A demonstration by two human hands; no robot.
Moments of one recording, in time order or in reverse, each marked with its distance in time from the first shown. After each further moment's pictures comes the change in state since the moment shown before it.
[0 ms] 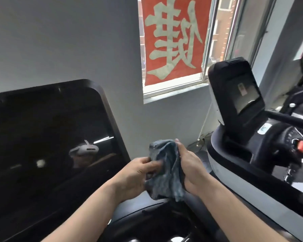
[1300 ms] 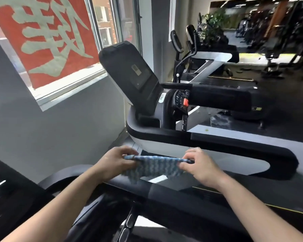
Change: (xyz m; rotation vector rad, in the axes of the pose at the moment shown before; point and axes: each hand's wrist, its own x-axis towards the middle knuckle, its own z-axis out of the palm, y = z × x) left_hand 0.099 -0.059 0.128 0.971 -0.409 0.226; right_hand -0.186 -0.005 -0.233 -1.102 0.678 -0.106
